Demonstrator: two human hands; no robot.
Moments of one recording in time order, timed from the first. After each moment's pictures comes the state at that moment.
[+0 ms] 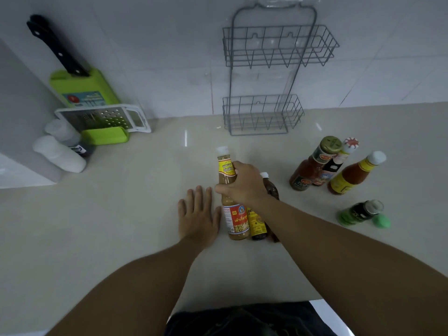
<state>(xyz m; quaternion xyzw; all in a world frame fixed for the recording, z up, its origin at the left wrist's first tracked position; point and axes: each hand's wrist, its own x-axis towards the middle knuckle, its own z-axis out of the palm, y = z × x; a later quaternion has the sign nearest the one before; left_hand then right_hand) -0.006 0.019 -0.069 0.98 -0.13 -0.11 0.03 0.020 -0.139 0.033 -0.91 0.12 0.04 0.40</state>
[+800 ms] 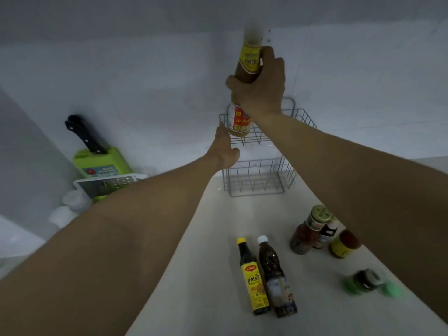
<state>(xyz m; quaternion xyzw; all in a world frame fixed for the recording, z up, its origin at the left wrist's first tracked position) 0.241 -0.102 0.169 0.88 -0.16 -0.13 0.43 0.198 -0.209 0.298 -0.79 0.08 -0.38 0.48</state>
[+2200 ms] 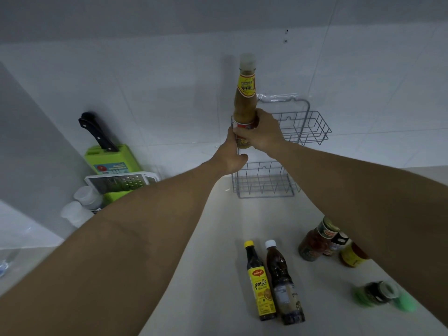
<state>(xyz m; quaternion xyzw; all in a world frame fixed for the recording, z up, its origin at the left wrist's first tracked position) 0.216 -0.092 0.193 0.87 -0.17 -0.14 0.44 0.221 -0.216 0.215 -0.88 0.08 -0.13 0.46</state>
